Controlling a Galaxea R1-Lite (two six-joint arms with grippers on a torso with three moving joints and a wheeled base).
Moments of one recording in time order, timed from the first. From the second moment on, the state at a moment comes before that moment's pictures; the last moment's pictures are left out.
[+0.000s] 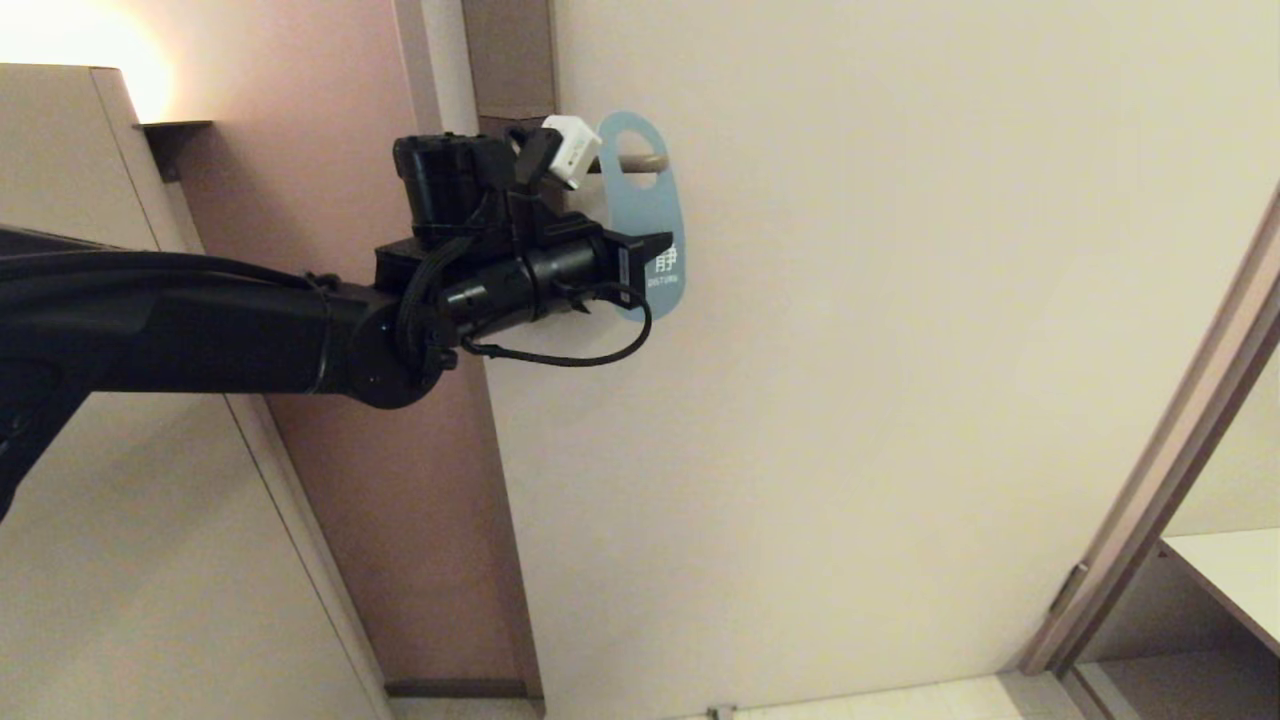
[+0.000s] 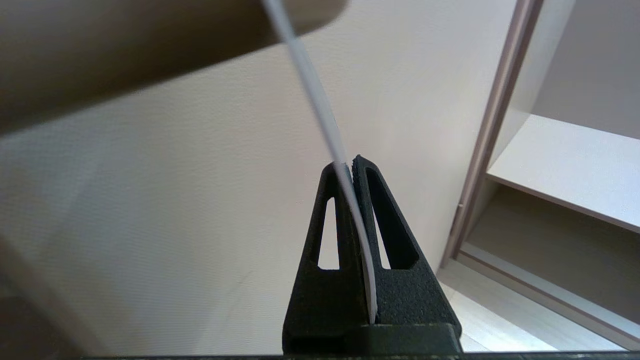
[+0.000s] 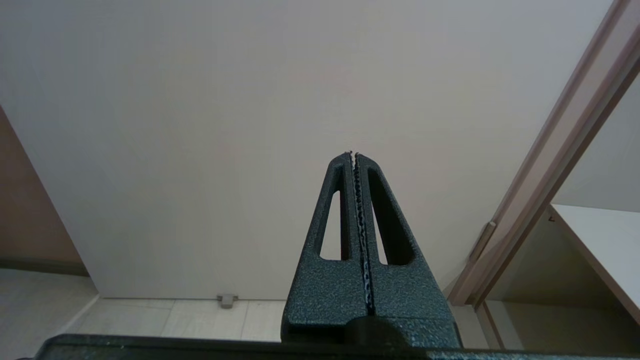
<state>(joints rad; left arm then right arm) -0.53 2.02 -1.50 -0.55 -0.35 -0.02 0.01 0.00 0.00 0.01 0.01 -0.06</state>
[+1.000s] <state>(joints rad) -0.59 1.97 -1.40 -0.56 -0.36 -0.02 0.01 0.00 0.00 0.01 0.01 -0.06</state>
